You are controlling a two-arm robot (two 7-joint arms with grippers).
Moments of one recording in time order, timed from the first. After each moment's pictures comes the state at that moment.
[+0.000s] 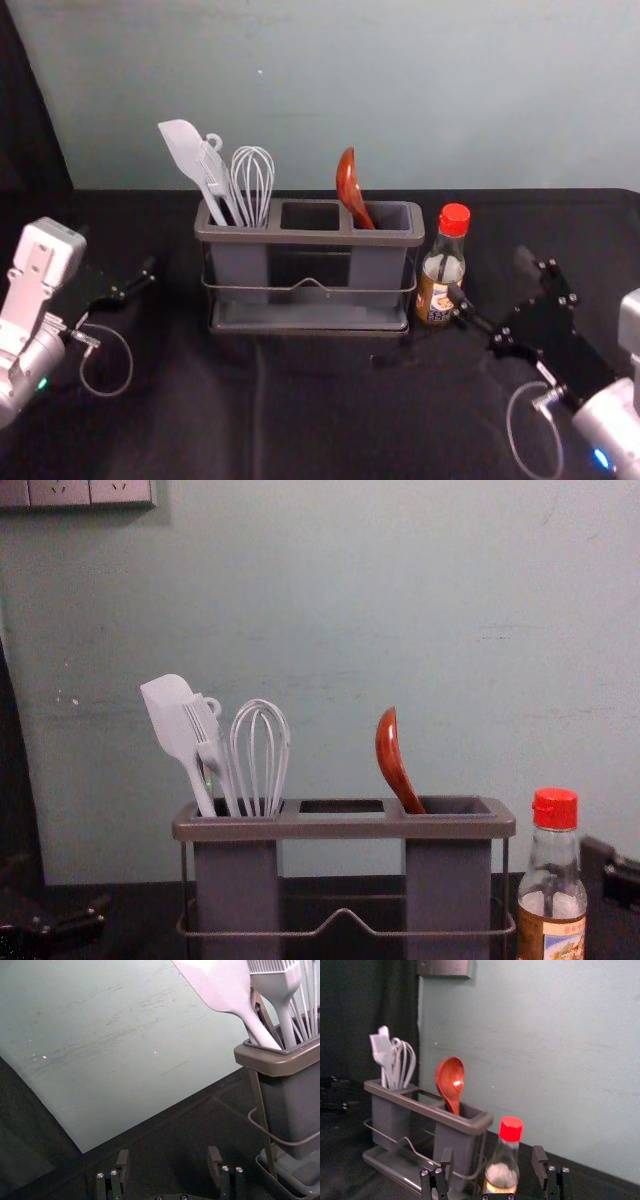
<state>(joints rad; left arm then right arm) -0.20 0.60 0.45 -1.41 -0.25 -0.12 0.03 -0.20 0.45 -0.17 -1.82 0.19 -0.18 0.15</state>
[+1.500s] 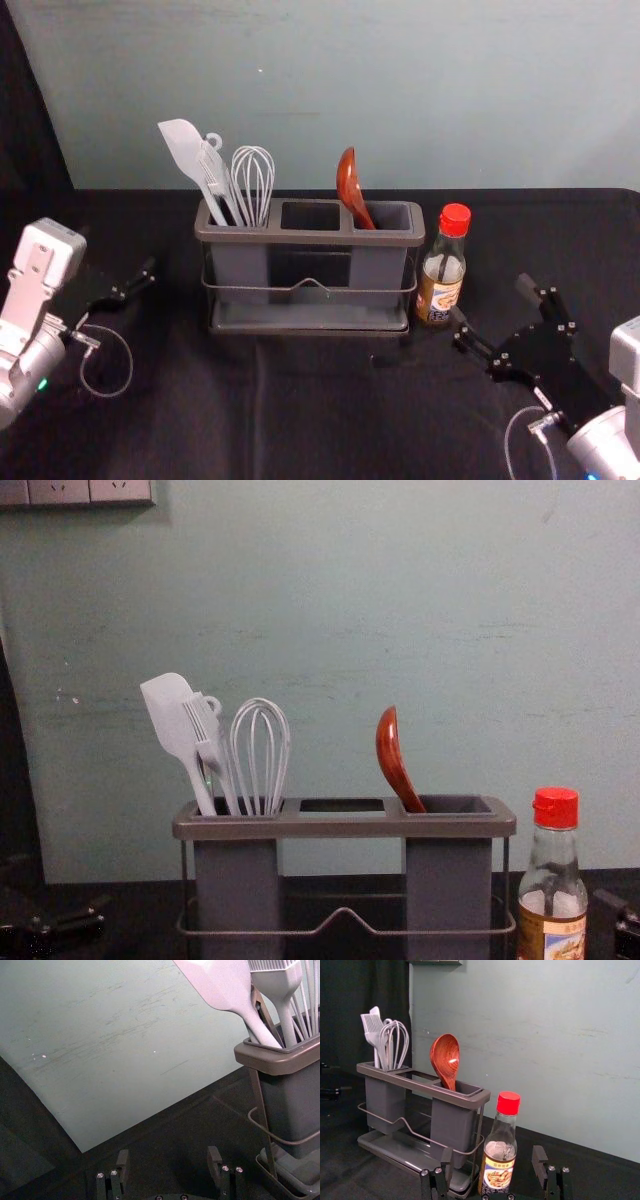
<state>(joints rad) -0.20 0.60 0.45 -1.41 -0.25 -0.12 0.03 -0.24 0.39 -0.16 -1.78 0.14 -0.22 0.15</state>
